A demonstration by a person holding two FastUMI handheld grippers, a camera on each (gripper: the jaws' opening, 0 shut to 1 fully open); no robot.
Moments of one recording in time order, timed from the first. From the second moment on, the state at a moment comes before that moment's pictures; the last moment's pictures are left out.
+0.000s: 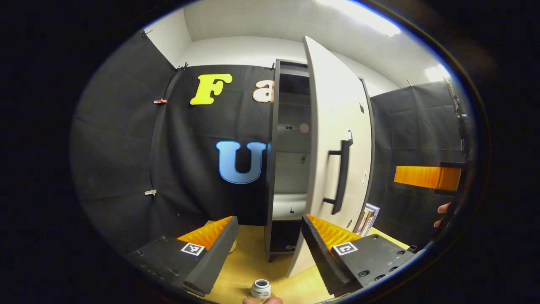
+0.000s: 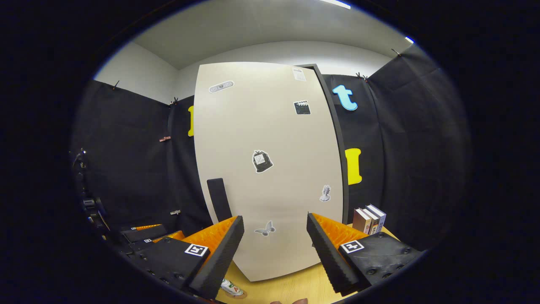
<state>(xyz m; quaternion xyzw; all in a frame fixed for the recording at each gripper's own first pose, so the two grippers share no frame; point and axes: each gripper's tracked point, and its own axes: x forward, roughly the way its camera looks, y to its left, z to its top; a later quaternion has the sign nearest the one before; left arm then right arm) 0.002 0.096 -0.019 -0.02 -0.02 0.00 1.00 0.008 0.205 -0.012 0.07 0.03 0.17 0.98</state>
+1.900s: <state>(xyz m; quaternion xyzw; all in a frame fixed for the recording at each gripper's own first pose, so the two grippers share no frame) -0.014 0.054 0.000 -0.01 -0.02 -0.03 1.00 -0.004 0.126 -0.011 0.04 0.04 0.10 0.99</state>
